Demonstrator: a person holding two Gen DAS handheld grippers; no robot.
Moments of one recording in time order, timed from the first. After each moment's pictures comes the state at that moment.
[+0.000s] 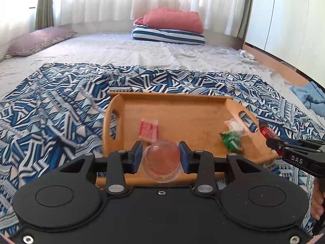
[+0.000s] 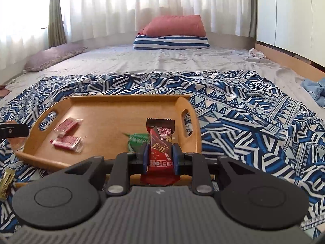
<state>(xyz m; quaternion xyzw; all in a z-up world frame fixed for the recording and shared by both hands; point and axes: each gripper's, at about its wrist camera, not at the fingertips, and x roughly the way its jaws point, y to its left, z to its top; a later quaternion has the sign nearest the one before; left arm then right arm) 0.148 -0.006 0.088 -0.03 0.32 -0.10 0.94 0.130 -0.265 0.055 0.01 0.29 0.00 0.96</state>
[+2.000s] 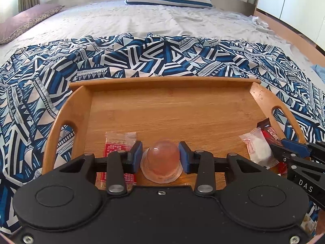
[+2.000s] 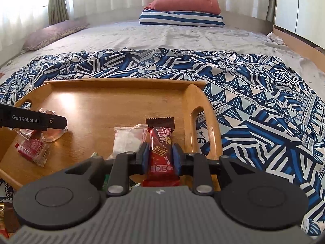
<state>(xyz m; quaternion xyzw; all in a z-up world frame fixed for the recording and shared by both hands) 0.306 -0.063 0.023 0.01 0.42 -0.08 0.90 0.232 -0.271 0.011 0.00 0.36 0.03 0.93</state>
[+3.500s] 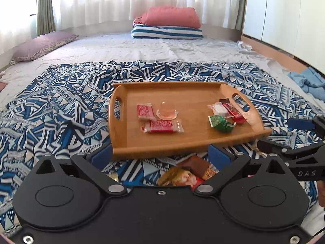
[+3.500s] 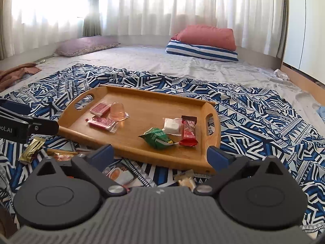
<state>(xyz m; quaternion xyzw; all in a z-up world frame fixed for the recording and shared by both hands) 0.076 -0.008 0.086 0.00 0.32 -0.09 0.94 0.067 -0.240 0.068 -0.05 0.27 0.09 0.96</state>
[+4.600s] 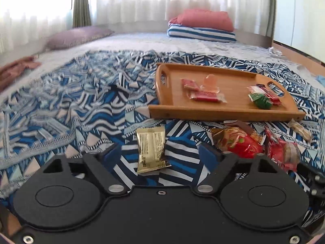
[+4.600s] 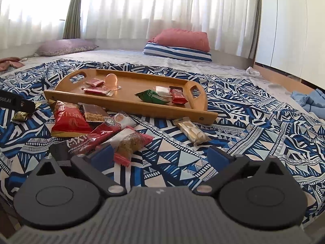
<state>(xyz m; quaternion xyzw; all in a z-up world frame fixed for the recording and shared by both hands) 0.035 0.038 0.017 -0.02 0.31 0.01 0.95 -0.017 -0.214 -0.006 -0.06 0.24 0.00 0.97</state>
